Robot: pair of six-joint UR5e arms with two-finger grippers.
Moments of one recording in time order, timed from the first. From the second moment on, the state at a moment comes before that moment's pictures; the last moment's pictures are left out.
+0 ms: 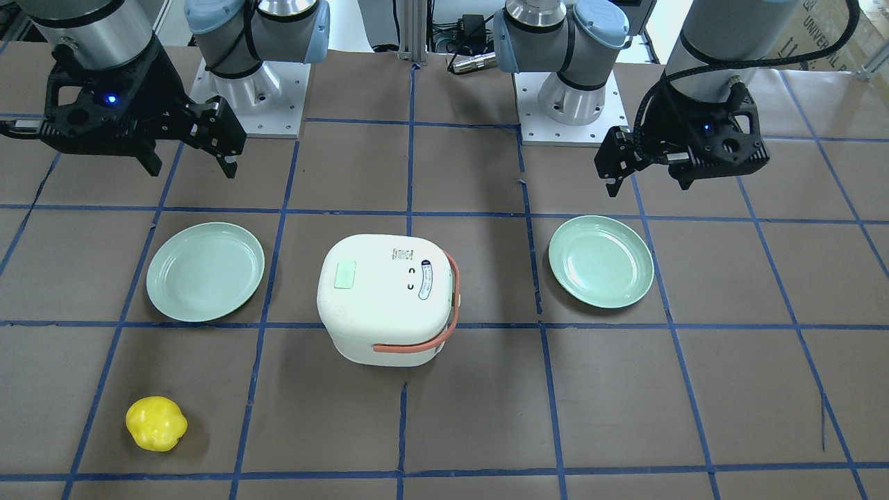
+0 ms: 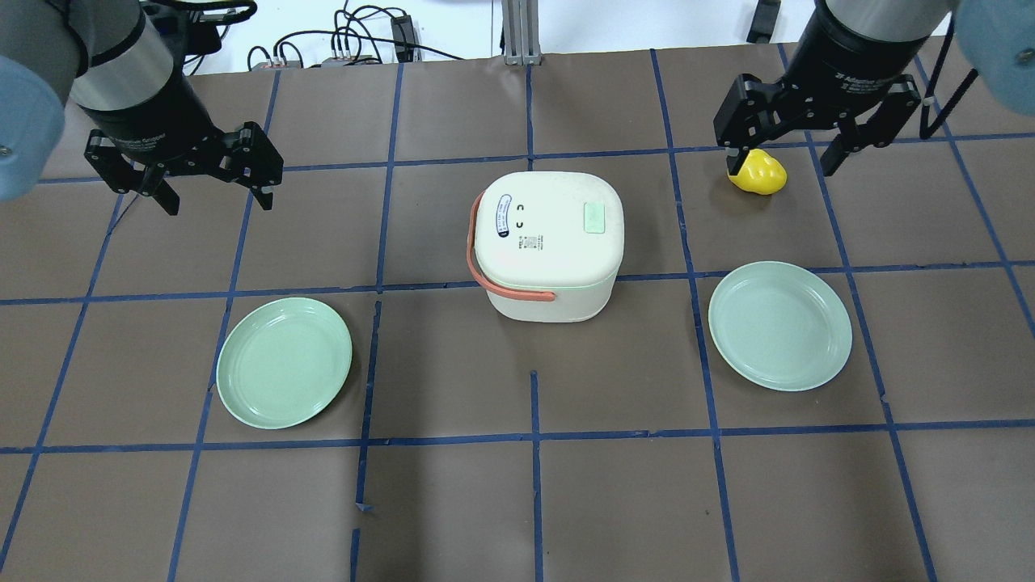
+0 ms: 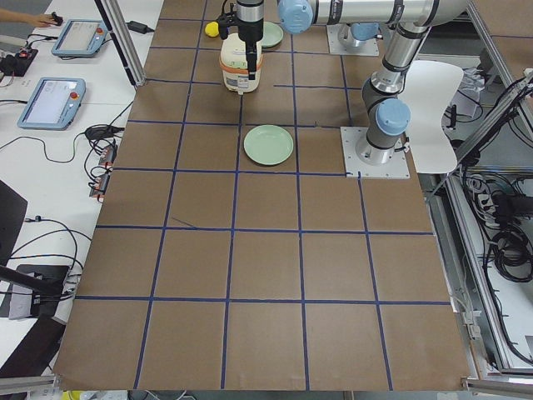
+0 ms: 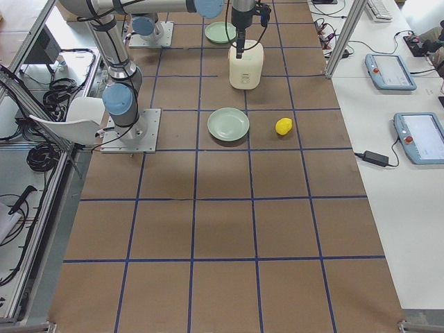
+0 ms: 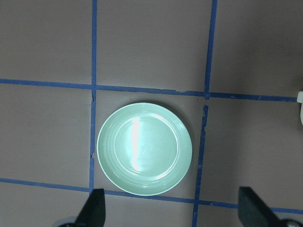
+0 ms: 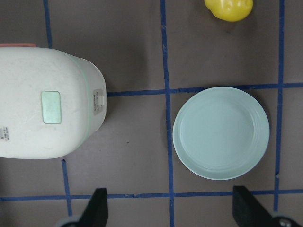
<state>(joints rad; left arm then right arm) -1.50 -1.56 -1.59 -1.55 1.67 0.00 1.55 -1.56 1.51 -1.54 -1.51 0.02</state>
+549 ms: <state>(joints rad) -1.50 -1.56 -1.59 -1.55 1.67 0.00 1.71 -1.43 1.52 -1.70 -1.46 0.23</state>
